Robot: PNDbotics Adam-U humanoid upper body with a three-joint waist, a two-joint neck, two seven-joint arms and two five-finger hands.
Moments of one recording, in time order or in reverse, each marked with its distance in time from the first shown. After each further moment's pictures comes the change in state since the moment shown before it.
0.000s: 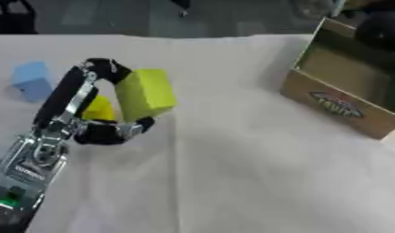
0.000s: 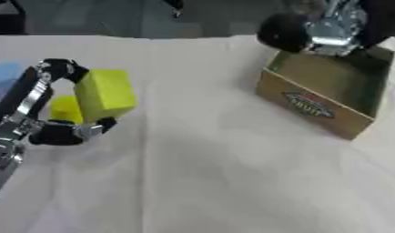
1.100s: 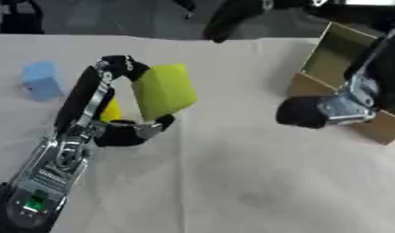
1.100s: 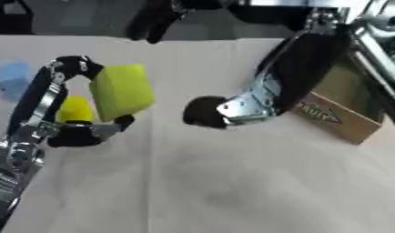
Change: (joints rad) left arm 0.011 -0.047 0.005 -0.052 -0.057 -0.030 0.028; right arm -0.089 0.218 0.127 -0.003 0.125 0.102 0.108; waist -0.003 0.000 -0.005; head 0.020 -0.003
